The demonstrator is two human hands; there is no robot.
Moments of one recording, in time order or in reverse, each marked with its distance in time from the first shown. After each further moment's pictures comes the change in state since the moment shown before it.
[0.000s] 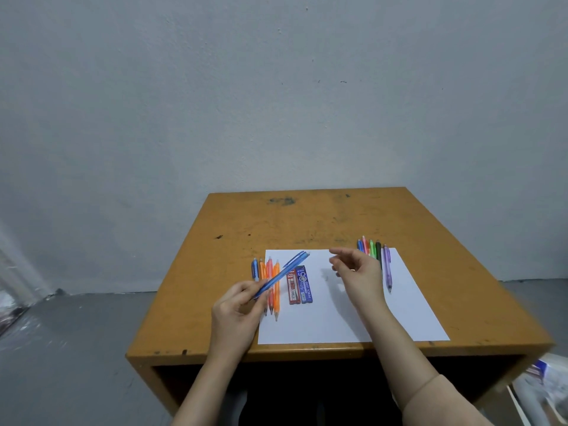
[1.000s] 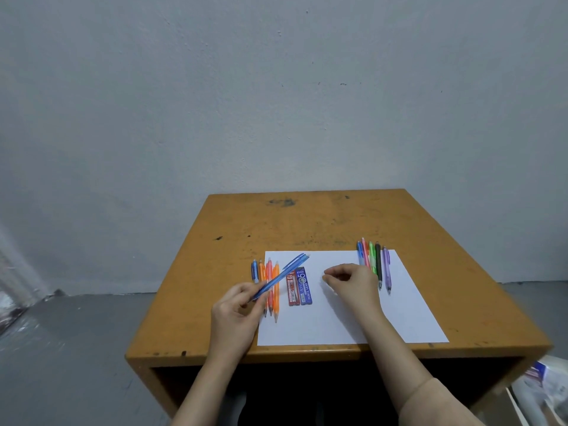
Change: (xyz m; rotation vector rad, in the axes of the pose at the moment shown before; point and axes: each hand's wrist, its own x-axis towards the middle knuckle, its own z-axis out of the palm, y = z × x) left_hand 0.001 0.003 0.000 0.026 -0.018 -0.050; right_hand -0.002 0.006 0.000 -0.353 -0.067 0.063
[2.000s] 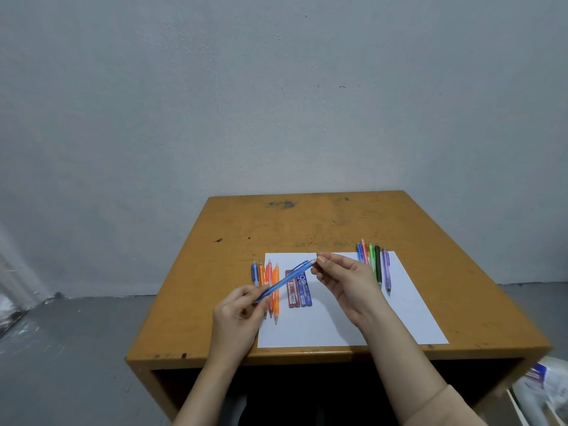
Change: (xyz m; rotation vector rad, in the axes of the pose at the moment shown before) left_hand 0.001 -0.003 -0.001 0.089 -0.023 0.071; right_hand -0.026 -0.046 -0.014 1.014 -0.237 0.265
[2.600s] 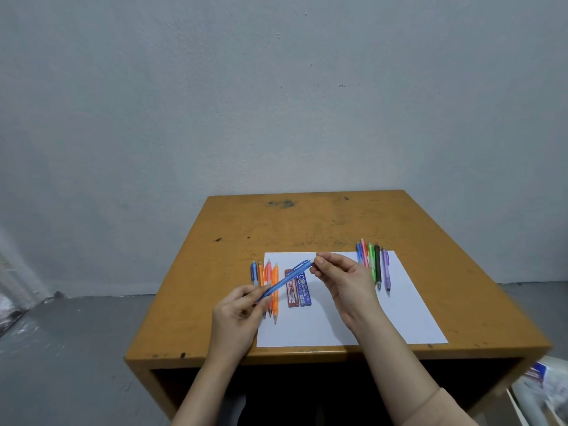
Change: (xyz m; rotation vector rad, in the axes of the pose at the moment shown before) left_hand 0.000 -0.001 0.001 -0.023 -0.011 -0.009; right_hand 0.000 0.009 0.002 -0.056 0.075 -0.087
